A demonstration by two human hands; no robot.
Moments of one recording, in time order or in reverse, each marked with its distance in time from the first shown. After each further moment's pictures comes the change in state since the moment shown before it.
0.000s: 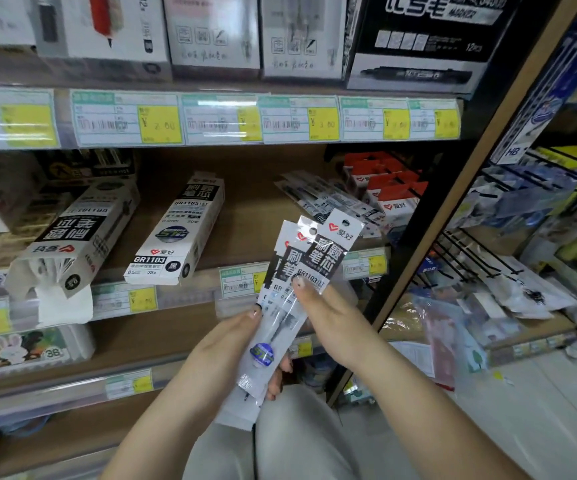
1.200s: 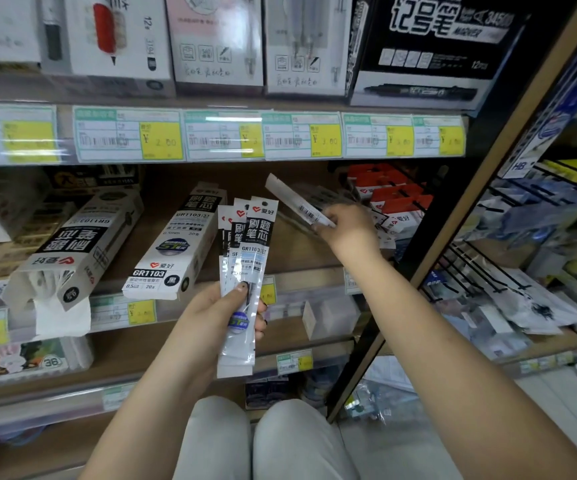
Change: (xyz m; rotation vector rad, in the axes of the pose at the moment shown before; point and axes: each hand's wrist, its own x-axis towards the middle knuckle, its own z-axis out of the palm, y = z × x) left_hand 0.036 0.021 -0.011 -0.098 0.273 0.070; right_hand 0.131 0.014 -0.073 -0.618 0.483 0.043
